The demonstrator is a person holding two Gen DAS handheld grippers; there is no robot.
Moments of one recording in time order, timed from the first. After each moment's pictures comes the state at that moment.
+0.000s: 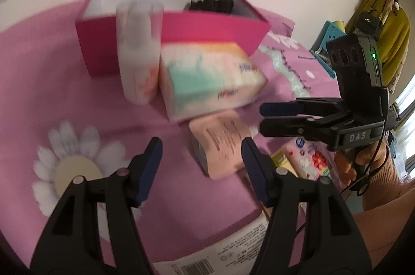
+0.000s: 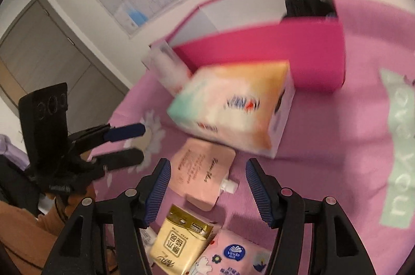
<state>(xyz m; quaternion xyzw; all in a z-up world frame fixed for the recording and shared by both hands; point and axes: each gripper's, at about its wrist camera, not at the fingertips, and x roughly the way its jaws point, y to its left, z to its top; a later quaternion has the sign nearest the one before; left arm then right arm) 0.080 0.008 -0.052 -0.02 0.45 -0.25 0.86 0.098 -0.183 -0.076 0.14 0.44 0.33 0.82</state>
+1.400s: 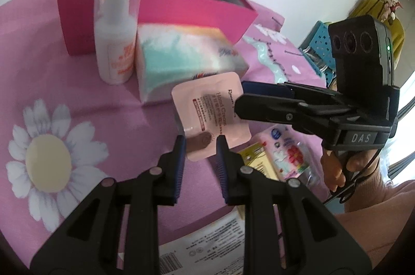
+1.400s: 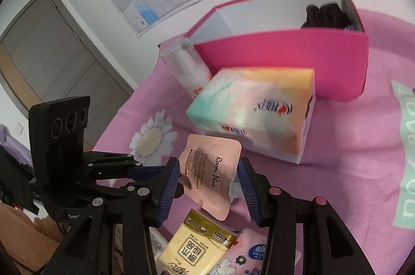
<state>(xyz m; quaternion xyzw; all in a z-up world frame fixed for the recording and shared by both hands) 0.068 0.003 -0.054 -0.05 0.46 -0.28 0.84 0.083 -0.161 -0.058 0.12 0.41 0.34 0.84</state>
